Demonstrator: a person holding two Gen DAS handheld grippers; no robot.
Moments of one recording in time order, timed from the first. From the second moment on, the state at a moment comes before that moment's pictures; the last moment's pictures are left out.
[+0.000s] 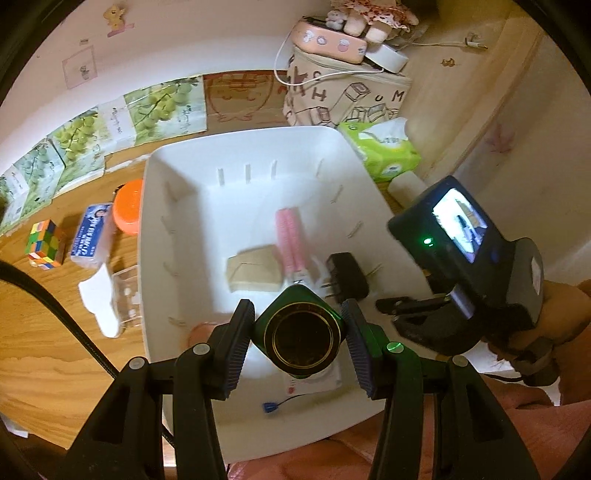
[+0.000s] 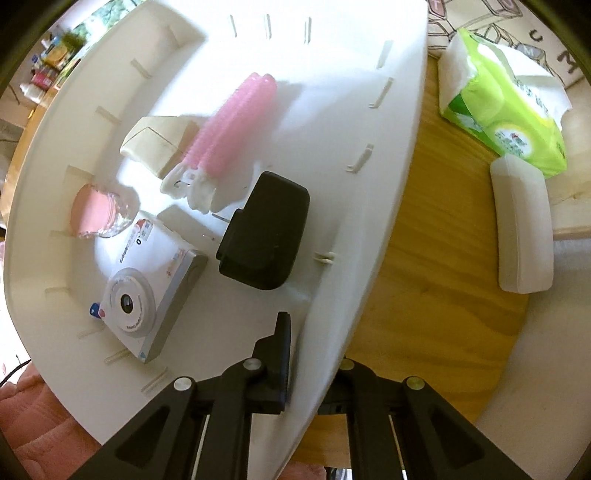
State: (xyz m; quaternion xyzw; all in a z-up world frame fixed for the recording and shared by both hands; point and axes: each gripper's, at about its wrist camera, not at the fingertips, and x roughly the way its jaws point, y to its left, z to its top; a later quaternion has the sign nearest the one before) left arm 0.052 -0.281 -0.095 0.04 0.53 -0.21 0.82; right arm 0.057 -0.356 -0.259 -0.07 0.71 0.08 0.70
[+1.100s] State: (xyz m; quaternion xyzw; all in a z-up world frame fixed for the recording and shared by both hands) left arm 0.062 -0.188 -0.081 0.01 0.52 -0.14 0.84; right arm 0.070 -0.398 -0.251 0.00 0.72 0.01 0.69
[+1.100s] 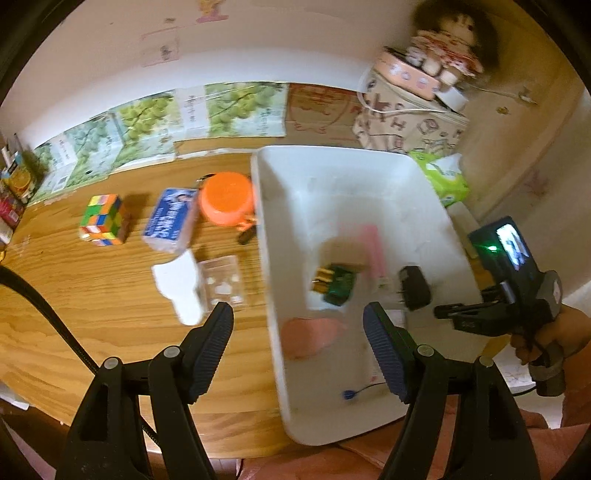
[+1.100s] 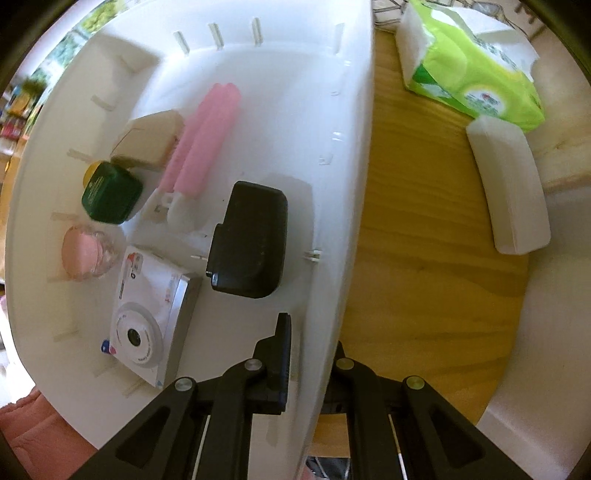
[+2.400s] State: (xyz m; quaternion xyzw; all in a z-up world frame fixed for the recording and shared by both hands) left arm 0.152 -0.064 -0.180 -0.06 0.66 -0.04 0.75; right arm 0.082 -0.444 -0.237 0.08 0.72 -0.10 0.68
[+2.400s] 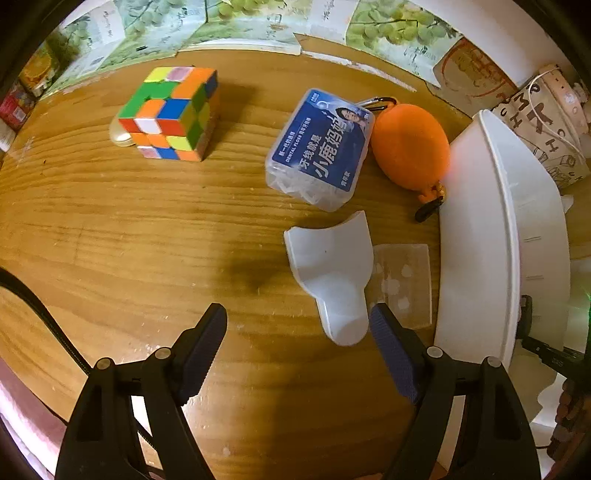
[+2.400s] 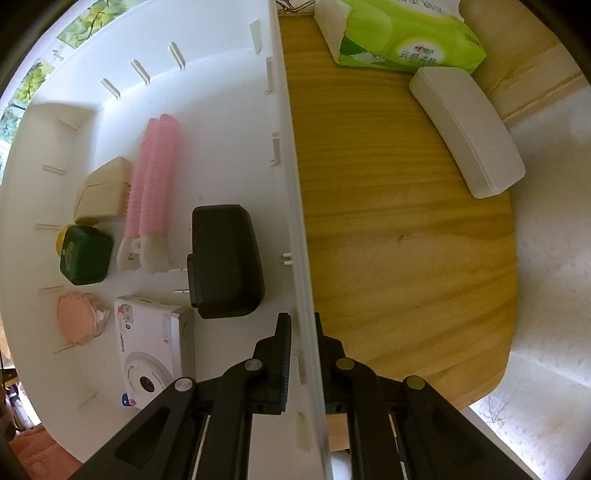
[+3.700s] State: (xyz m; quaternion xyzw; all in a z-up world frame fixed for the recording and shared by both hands) left arm 0.211 -0.124 -0.214 0.03 0.67 -0.04 0.74; right arm 0.090 -0.438 -0.247 0.09 0.73 -0.12 0.67
